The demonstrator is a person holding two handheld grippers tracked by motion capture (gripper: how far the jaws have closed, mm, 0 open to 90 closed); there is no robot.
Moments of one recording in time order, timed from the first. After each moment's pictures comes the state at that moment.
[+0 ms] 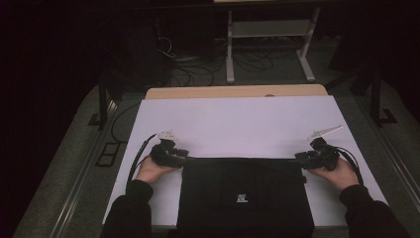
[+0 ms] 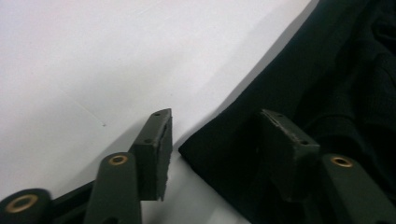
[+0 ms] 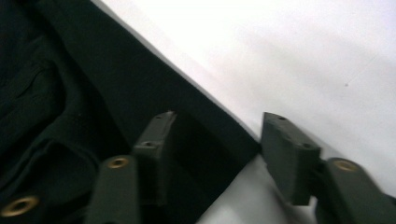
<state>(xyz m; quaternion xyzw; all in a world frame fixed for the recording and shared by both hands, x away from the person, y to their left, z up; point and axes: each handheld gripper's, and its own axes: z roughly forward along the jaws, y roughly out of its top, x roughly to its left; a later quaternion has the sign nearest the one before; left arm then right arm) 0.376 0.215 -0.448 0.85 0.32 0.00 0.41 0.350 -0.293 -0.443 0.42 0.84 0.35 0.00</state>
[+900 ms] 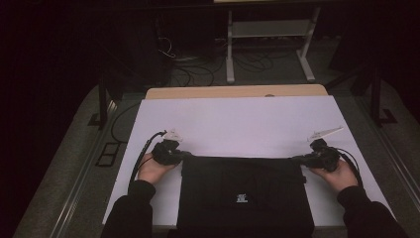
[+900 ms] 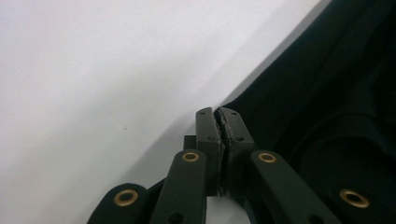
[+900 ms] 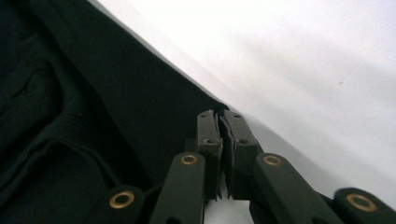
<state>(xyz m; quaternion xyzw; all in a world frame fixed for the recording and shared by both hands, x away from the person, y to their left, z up) 0.367 0.202 -0.429 0.89 0.31 0.07 0.34 0.343 -0.289 -0.439 0.42 0.84 0.35 0.02</state>
